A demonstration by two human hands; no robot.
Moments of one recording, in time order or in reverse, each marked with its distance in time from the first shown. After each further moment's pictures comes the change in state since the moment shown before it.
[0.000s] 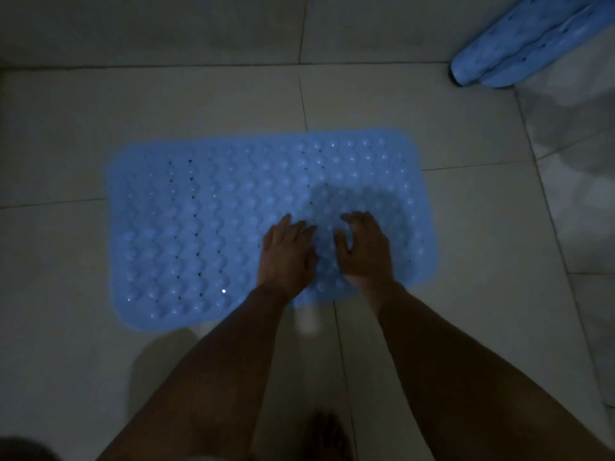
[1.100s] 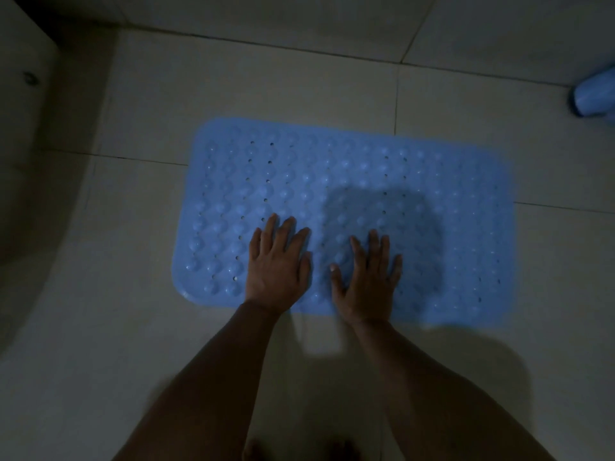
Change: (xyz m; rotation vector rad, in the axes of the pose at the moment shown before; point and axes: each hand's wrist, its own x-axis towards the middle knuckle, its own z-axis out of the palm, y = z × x) left_hand -0.067 -0.082 -0.034 0.162 0.188 -0.248; right_hand -0.050 -0.057 0.093 -0.292 -0.133 -0.074
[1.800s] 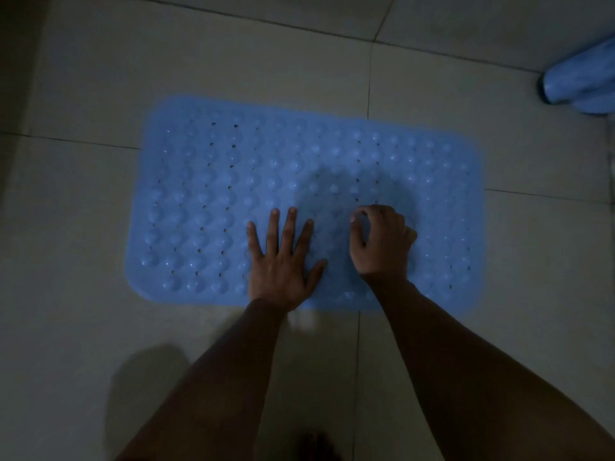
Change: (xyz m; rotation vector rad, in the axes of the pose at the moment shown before) left_hand 0.001 0.048 0.052 0.152 -0.136 0.053; right_hand 0.066 0.048 -0.052 0.160 0.064 0.053
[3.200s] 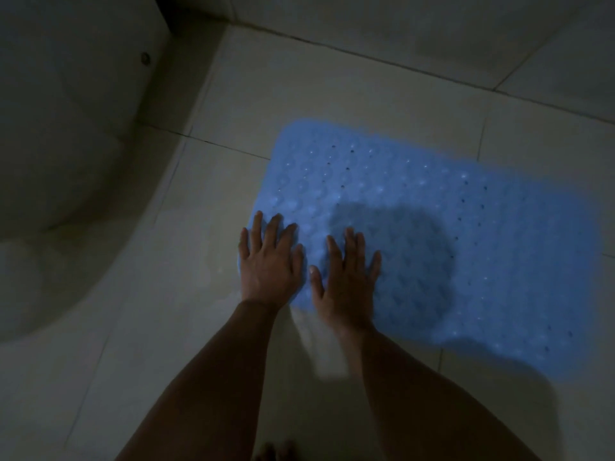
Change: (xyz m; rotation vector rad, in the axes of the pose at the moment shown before) left_hand -0.050 -0.153 -0.055 -0.130 0.201 -0.387; right_hand -0.086 -0.166 0.094 -0.166 -0.216 -0.314
